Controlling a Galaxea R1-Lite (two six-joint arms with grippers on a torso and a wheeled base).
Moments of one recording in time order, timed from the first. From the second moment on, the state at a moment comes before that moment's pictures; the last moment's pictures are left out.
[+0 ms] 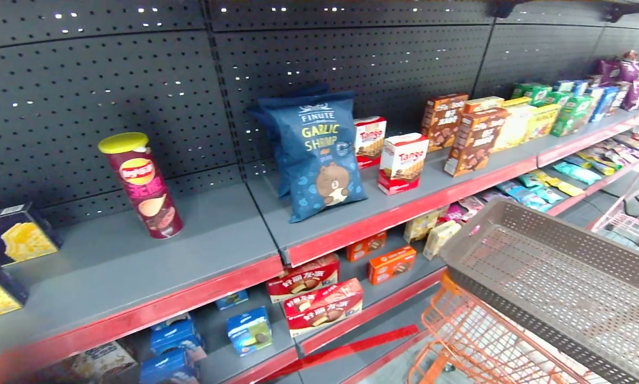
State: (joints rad) left arm 0.00 0.01 0.00 0.00 0.09 -0.05; right arm -0.22 0.54 -0.41 -0.46 -0.03 -0.39
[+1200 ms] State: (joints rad) left arm 0.00 0.01 0.00 0.00 0.09 -0.05; right arm -0.22 0.54 -0.42 -0.46 -0.03 -0.42
